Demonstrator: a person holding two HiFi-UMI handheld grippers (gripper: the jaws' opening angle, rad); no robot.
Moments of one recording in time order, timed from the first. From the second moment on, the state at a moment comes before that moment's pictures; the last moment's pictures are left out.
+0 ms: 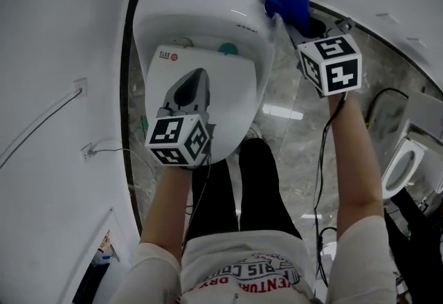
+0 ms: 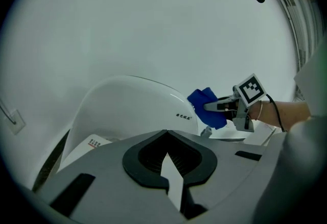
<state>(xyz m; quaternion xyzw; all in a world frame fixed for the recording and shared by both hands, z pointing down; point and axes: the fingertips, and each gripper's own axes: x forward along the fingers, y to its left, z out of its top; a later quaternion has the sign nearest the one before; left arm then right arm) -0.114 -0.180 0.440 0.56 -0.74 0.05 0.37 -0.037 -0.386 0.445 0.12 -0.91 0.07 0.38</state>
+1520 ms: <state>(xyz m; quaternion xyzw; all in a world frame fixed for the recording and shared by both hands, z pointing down) -0.004 -0.196 0.536 0.74 -0.52 0.15 0.40 0.059 -0.253 0.626 0.12 -0.88 0.20 0.41</state>
